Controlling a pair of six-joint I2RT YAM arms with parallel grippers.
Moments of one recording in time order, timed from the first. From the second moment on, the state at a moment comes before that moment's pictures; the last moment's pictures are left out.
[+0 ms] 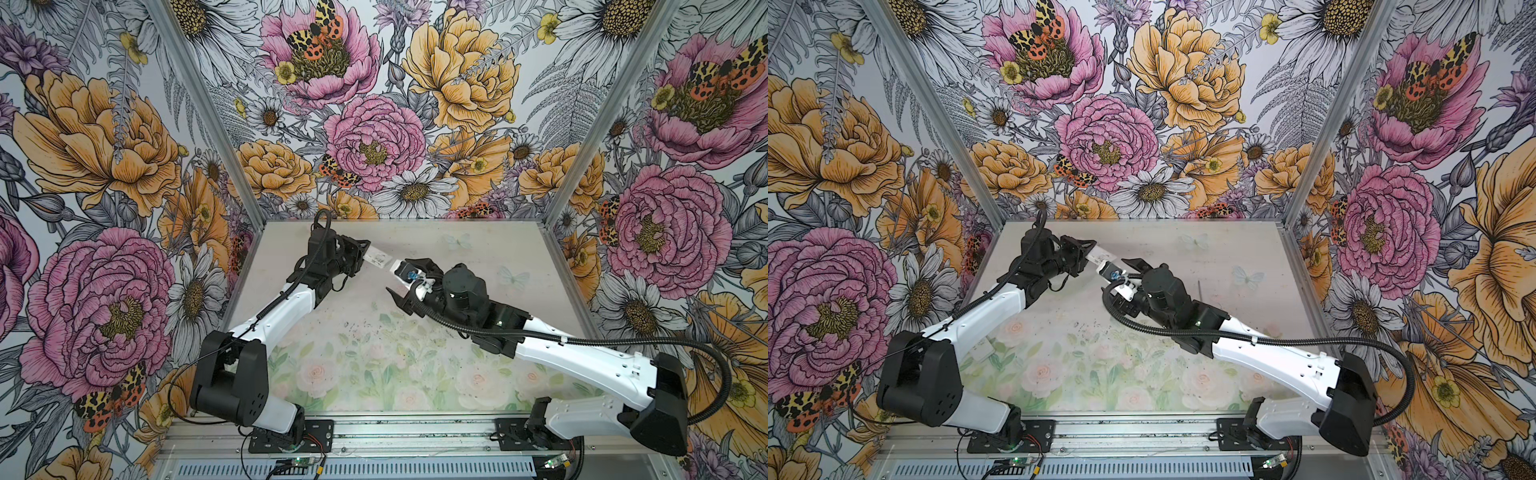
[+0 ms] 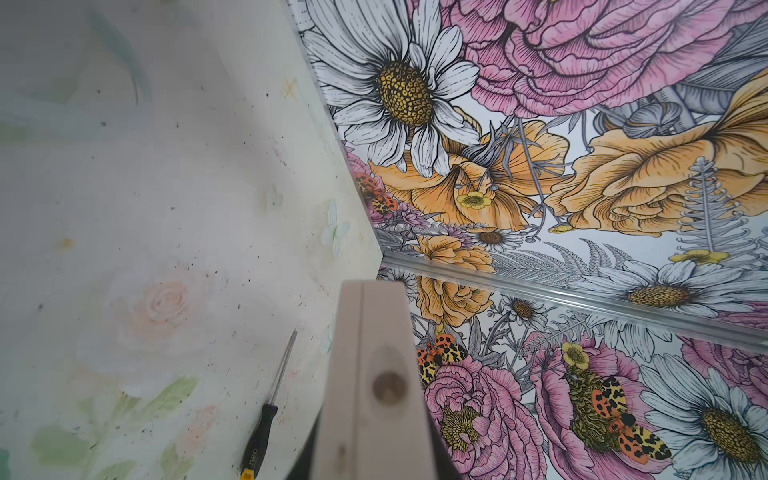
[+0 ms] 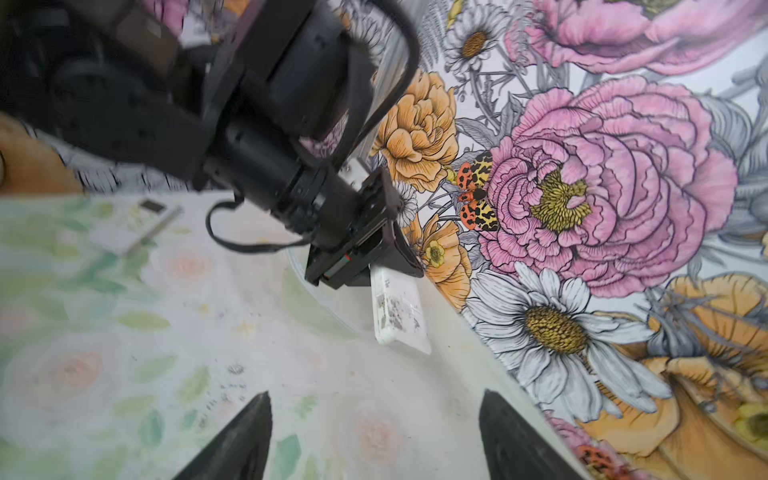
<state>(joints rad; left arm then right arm) -0.29 1.48 1.02 0.12 0.28 -1.43 0.96 1.25 1.09 -0.05 0.17 -0.26</state>
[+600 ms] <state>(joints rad) -0.33 1.52 0.87 0.49 0.25 -1.21 0.55 1.59 1.12 0.18 -0.37 1.17</state>
